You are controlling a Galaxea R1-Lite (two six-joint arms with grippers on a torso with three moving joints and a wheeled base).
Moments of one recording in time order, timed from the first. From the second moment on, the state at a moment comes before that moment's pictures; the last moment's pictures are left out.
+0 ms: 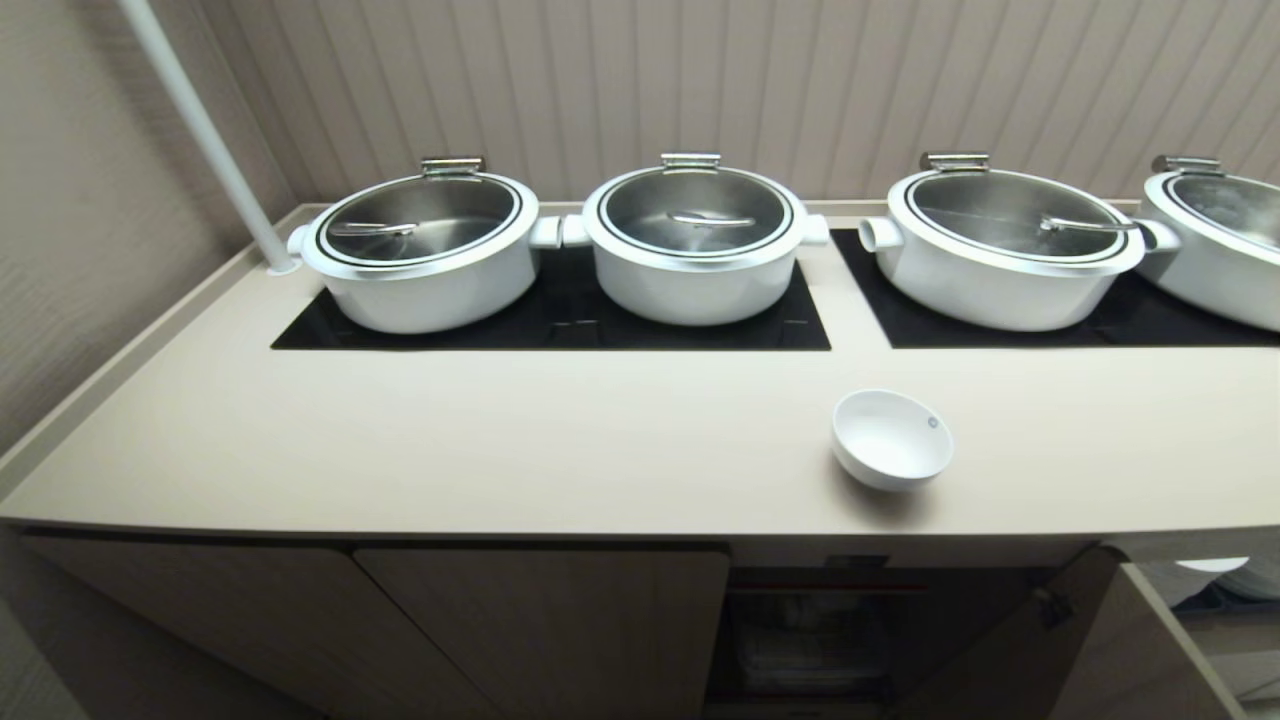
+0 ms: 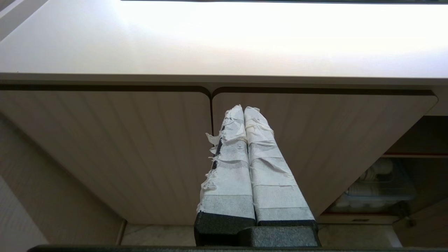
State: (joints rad) left arm 0.00 0.00 0.00 0.00 -0.01 -0.02; right arm 0.00 0.00 0.00 0.00 0.00 -0.08
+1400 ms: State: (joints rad) left arm 0.00 0.00 0.00 0.00 -0.01 -0.02; right arm 0.00 0.00 0.00 0.00 0.00 -0.08
